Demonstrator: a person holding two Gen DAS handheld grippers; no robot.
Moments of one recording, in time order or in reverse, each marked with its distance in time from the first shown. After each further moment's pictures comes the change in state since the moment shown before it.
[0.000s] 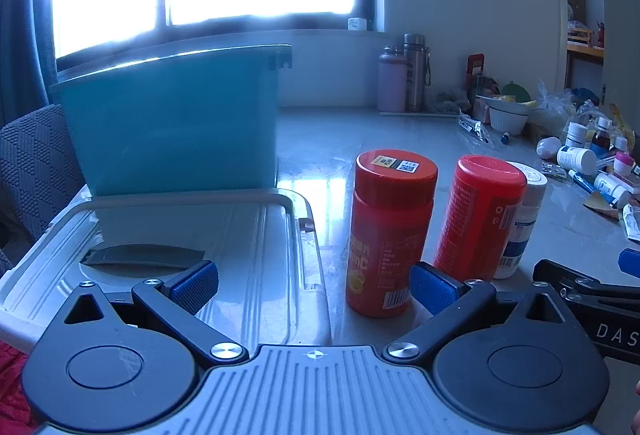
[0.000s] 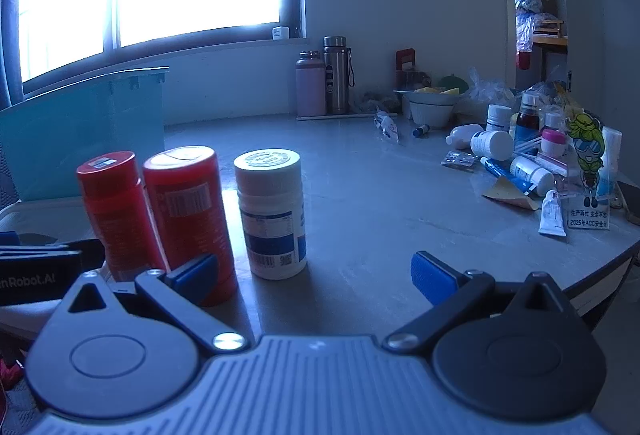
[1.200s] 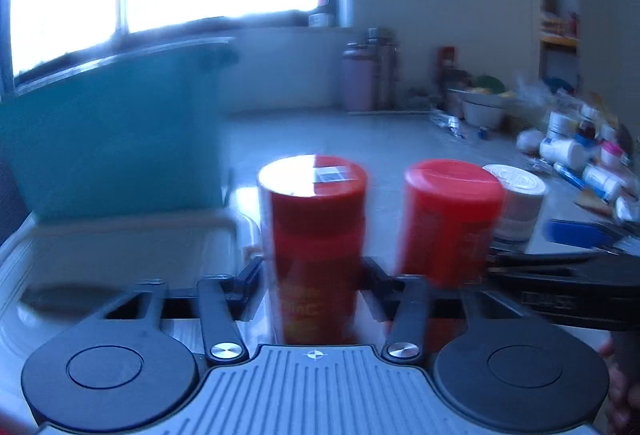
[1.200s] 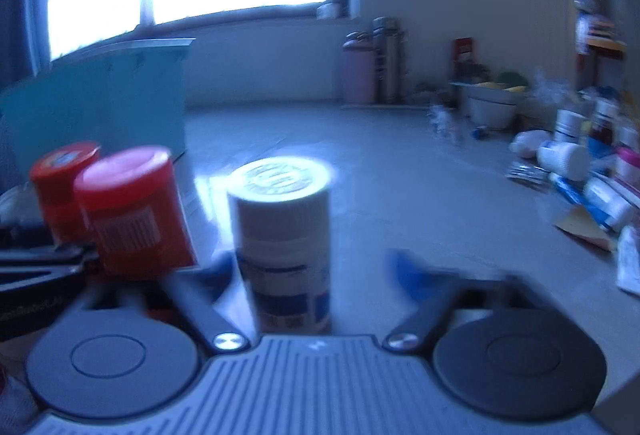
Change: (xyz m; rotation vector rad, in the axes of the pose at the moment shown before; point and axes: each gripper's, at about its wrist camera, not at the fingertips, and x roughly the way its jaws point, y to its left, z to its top) left arm 0.052 -0.026 0.010 0.085 -0.007 -0.085; right arm 0.082 0.005 0.026 -0.101 0.061 0.167
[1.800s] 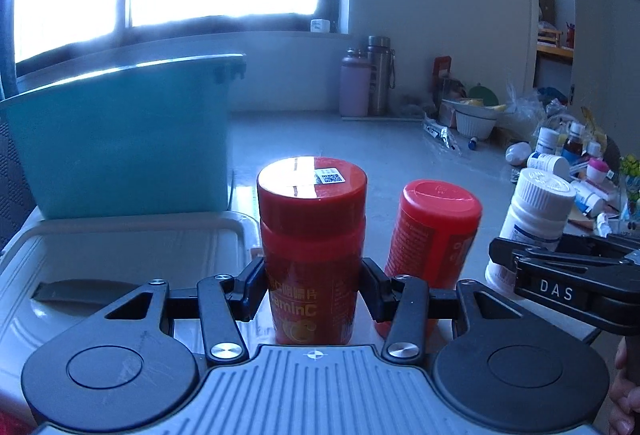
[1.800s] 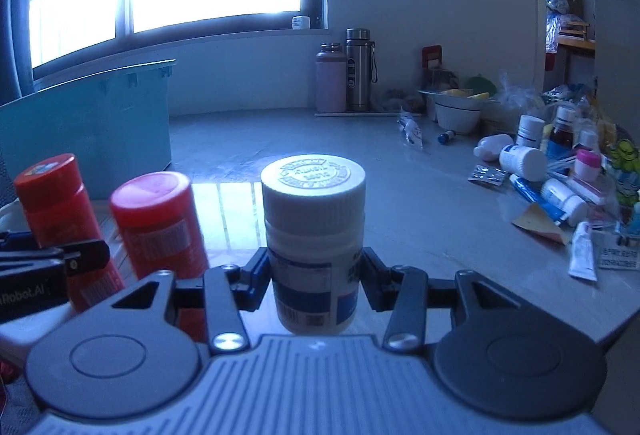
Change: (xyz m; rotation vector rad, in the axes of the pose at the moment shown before) left arm -0.033 0.012 0.004 -0.072 -0.005 -0.038; right arm -0.049 0.007 0.003 0.049 -0.014 -0.124
